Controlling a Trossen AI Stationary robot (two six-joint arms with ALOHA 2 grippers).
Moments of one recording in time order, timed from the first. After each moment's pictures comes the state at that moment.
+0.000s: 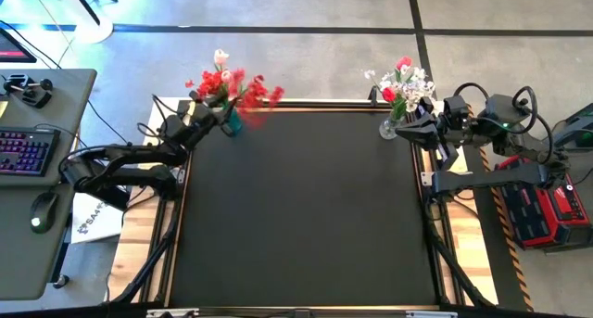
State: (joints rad) left arm 0.77 1.13 0.18 1.29 0.03 0.19; right arm -0.12 0.69 1.12 -0.32 -0.16 0.31
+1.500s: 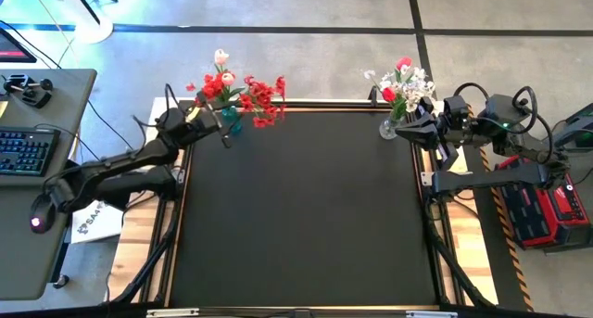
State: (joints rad) left arm 0.71 0.83 0.31 0.63 0.18 0.48; right arm -0.12 0.69 1.12 -0.32 -0.16 0.31
